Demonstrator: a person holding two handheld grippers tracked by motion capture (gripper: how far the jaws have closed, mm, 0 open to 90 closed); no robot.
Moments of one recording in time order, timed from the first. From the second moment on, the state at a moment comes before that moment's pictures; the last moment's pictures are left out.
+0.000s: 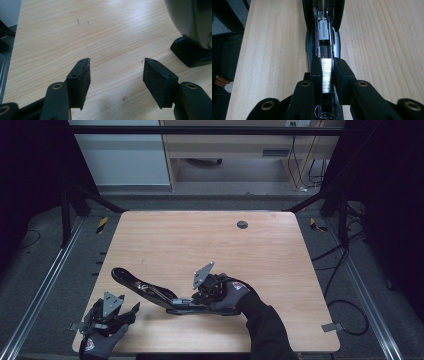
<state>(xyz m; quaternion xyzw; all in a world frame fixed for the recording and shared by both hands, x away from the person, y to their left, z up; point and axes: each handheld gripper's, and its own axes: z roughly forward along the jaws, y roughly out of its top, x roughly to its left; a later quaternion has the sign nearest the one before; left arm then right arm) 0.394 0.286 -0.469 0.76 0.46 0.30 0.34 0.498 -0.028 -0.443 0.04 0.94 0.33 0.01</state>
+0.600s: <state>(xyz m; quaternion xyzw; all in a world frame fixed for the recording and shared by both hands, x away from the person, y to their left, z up) 0.393 0.285 -0.468 0.76 0.46 0.30 0.34 0.496 -0.031 -0.438 0.06 0.94 0.34 0.02</state>
